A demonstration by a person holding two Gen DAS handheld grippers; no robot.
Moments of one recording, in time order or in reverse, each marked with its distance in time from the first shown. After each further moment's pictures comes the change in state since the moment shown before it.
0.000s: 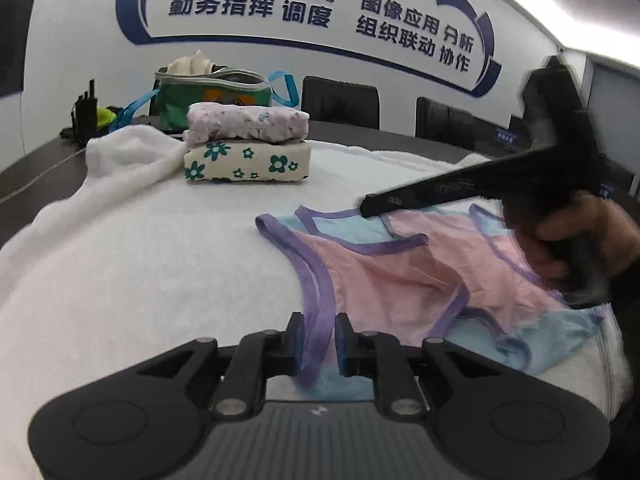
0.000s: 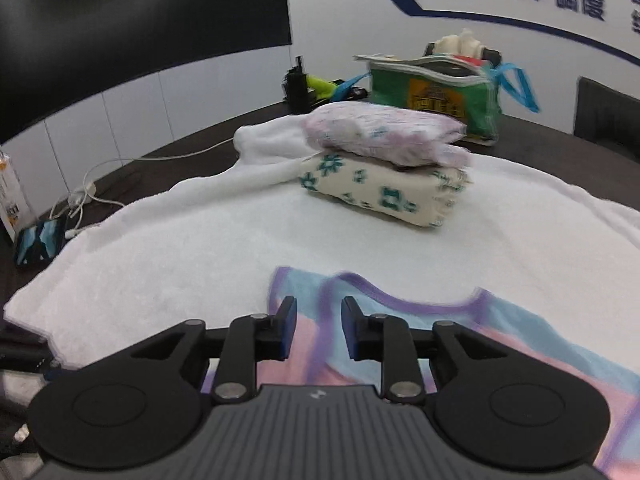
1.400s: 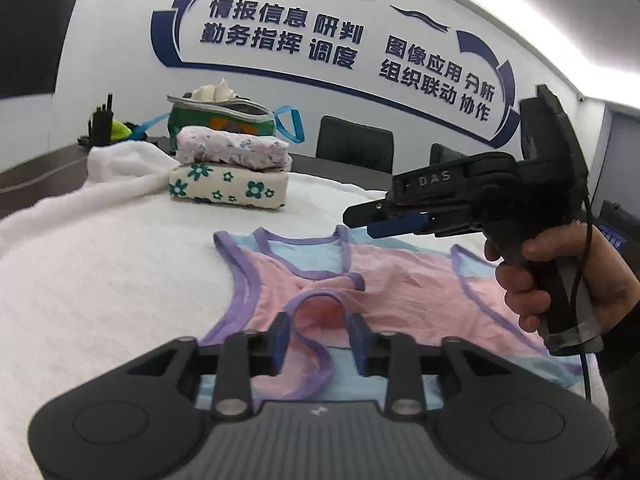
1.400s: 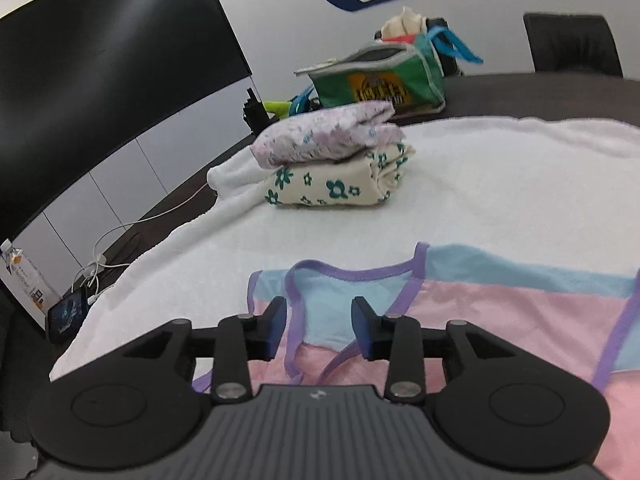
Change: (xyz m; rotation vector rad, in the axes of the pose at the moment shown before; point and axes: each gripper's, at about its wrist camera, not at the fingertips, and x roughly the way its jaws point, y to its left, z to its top) left arm 0.002 -0.058 -0.018 -0.133 -0.142 0.054; right arm -0.033 -0.048 -0.019 0.273 -0.071 0.061
